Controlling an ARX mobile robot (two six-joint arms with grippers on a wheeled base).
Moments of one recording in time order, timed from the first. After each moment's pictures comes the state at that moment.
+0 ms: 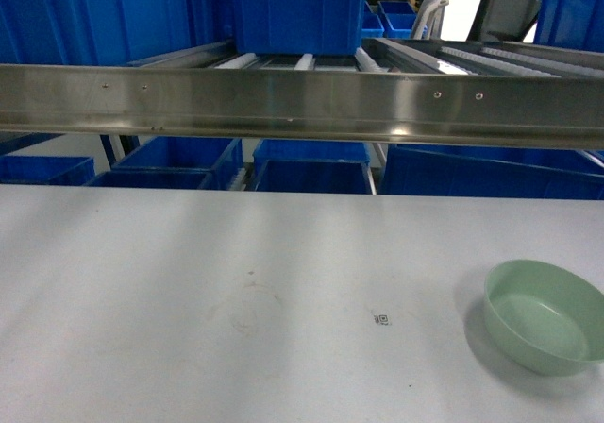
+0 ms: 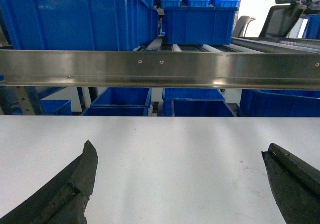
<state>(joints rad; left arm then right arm) 0.00 0.01 0.01 0.00 0.00 0.00 0.00 0.00 0.01 0.00 0.00 0.00</state>
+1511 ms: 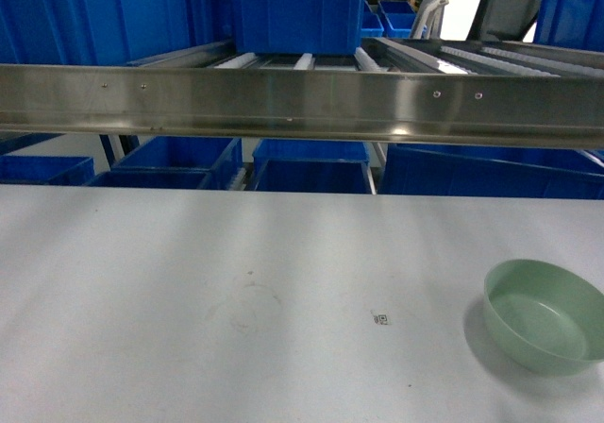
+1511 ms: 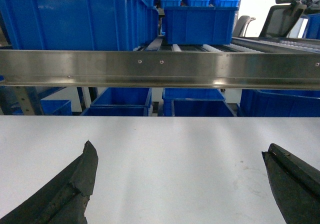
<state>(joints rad) 0.00 0.01 0.01 0.00 0.00 0.00 -0.09 1.35 0.63 0.17 -0.24 -0.26</state>
